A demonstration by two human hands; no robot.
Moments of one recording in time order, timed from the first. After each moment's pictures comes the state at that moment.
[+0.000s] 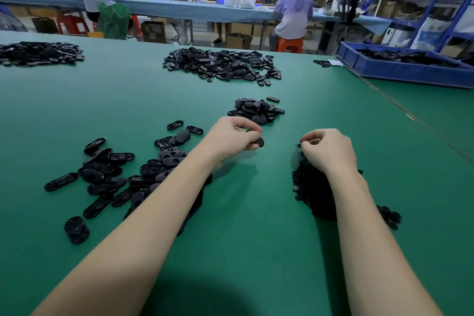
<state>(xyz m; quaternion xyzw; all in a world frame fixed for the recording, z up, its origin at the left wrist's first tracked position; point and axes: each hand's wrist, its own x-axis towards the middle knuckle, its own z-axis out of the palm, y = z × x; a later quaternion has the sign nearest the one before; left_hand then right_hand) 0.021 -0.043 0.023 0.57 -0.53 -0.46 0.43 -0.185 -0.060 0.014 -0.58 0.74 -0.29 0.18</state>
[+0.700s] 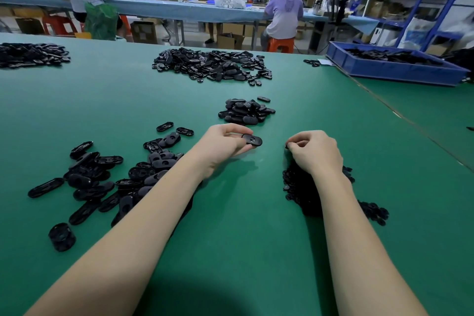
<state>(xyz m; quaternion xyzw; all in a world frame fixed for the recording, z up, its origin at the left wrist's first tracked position) 0.014 -0.042 0.012 0.51 -0.45 -0.55 0.48 -0.181 -0.058 0.008 -0.58 0.75 -0.28 0.17</state>
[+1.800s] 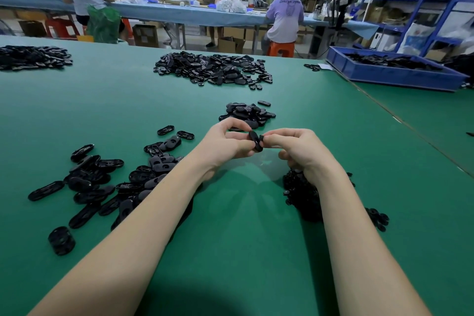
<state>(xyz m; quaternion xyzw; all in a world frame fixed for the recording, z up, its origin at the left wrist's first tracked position) 0.018 -0.041 0.017 0.47 -0.49 -0.55 0.49 -0.163 -0.053 0.027 -0.55 0.57 -0.39 0.47</state>
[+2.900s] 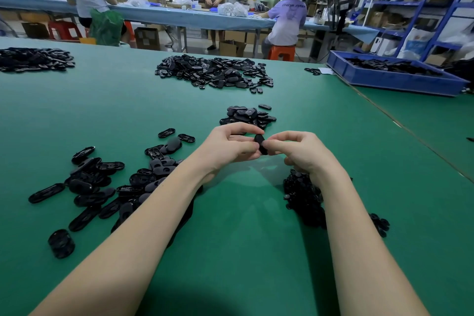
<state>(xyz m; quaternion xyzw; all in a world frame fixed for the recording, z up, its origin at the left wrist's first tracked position) 0.018 -0.039 0.021 0.43 -0.51 -0.57 0.48 -0.167 -0.048 0.038 -0.58 0.61 -0.34 0.42</state>
